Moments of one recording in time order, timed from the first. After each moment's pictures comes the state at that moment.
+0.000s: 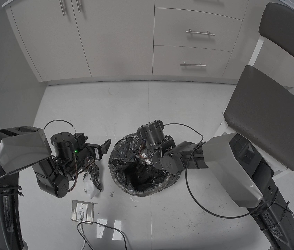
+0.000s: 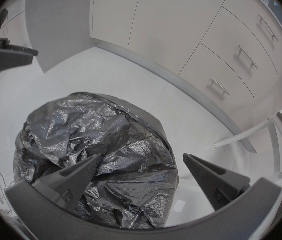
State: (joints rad) left arm -0.24 2.36 -0.80 -1.40 -0.06 -0.09; right arm 0.70 2.68 -2.00 -0.11 -0.54 -0.22
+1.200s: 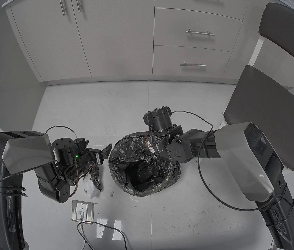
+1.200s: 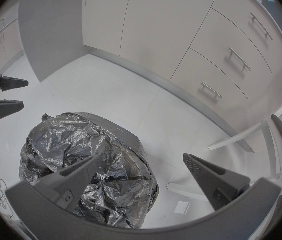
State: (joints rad) left arm -0.25 2.40 -0.75 -1.49 -0.06 -0.10; right arm 0.67 2.60 -2.00 -0.08 -0.53 -0.22
